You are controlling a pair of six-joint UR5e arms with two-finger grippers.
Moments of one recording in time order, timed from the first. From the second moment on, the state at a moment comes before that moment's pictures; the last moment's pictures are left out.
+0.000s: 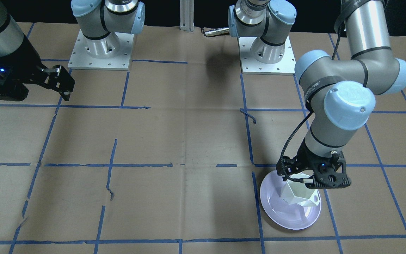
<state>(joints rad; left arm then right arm) -1.49 -1.90 -1.56 -1.14 1.65 0.08 1.47 -1.48 1.43 -1.44 -1.64 -0.06</state>
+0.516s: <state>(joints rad) -1.59 -1.72 -1.47 -1.50 1.64 -0.04 1.47 -1.48 1.43 -1.44 -1.64 -0.06</state>
